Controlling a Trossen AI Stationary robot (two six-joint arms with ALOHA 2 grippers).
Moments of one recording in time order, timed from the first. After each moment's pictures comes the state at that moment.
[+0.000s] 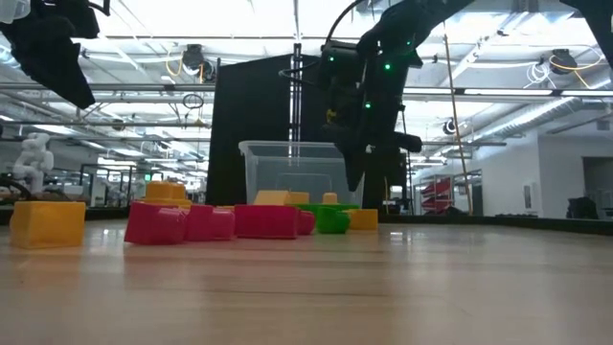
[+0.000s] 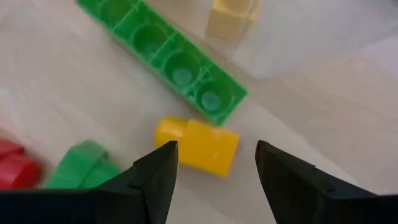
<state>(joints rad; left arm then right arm) 0.12 0.47 0.80 -1.33 -0.42 -0.47 -0.25 1.88 1.36 -0.75 0.29 0.67</state>
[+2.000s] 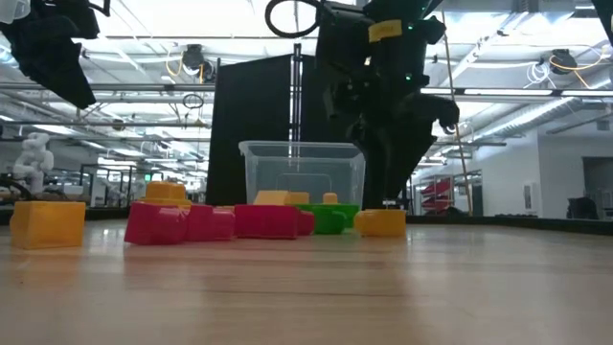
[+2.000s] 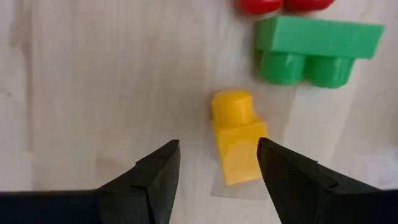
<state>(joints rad) 0.12 0.47 0.80 -1.33 -0.42 -0.49 0.00 1.89 1.36 -0.86 0.03 -0.16</state>
